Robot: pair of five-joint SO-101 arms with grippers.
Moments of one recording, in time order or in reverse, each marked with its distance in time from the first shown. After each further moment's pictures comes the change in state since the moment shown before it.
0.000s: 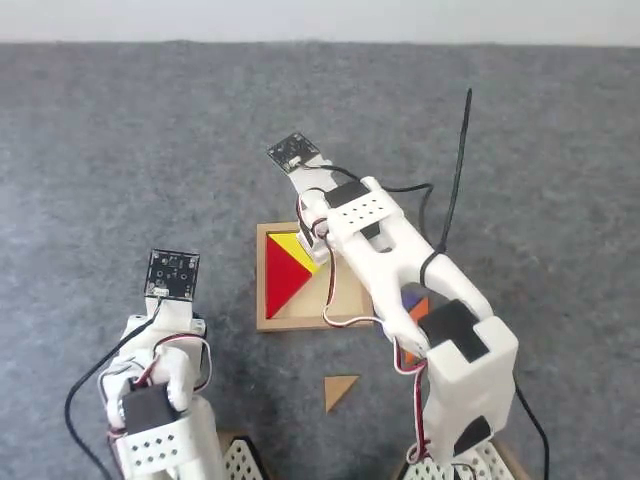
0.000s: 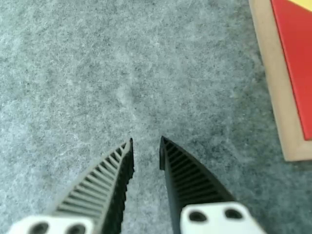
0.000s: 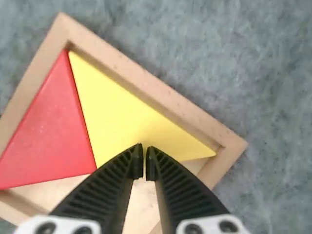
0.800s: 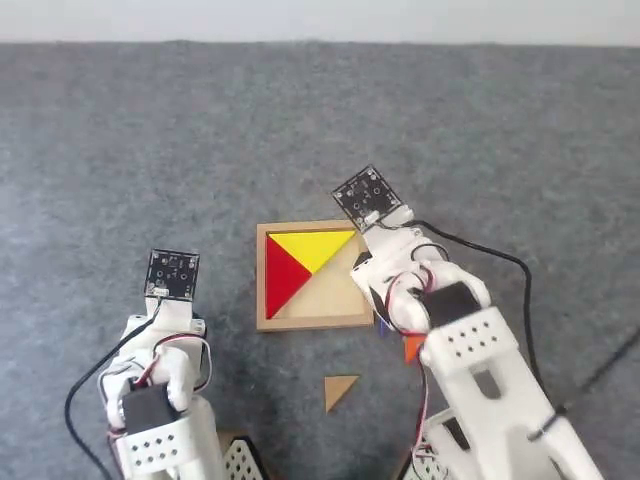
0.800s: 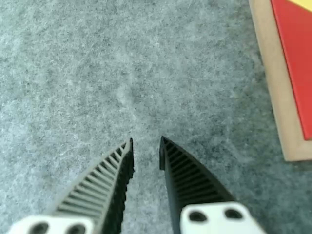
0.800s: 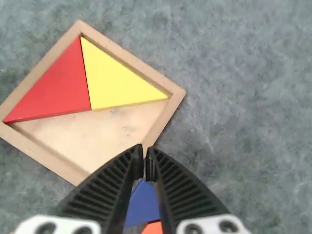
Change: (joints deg) left arm 0.0 0.0 0.0 0.0 0.0; right arm 6.0 -59.1 49.0 -11.2 5.8
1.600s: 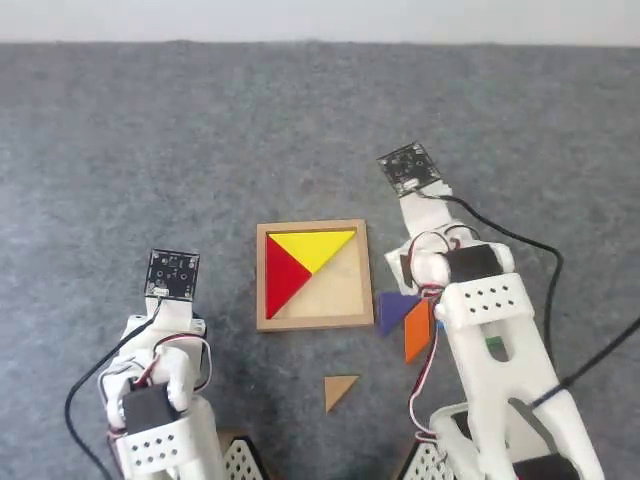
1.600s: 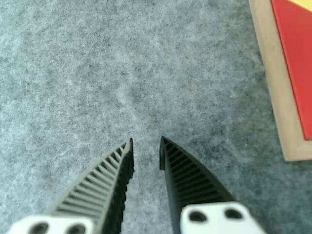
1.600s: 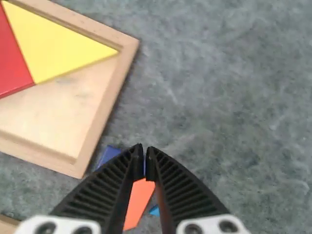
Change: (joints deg) left arm 0.0 0.0 0.0 0.0 0.0; right arm 11.8 8.5 -10.0 11.9 -1.3
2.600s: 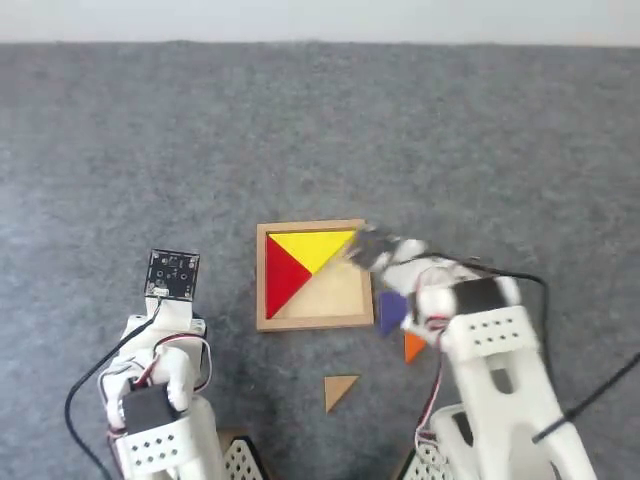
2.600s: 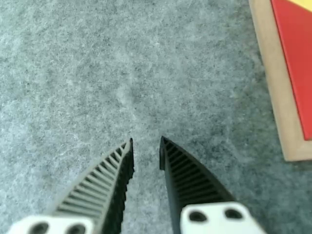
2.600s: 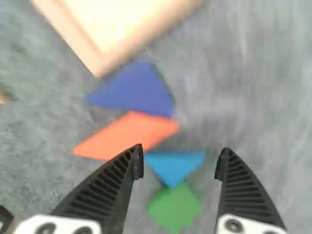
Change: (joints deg) left arm 0.0 0.0 0.0 0.0 0.0; right arm -3.0 -9.3 12.7 5.6 36.3
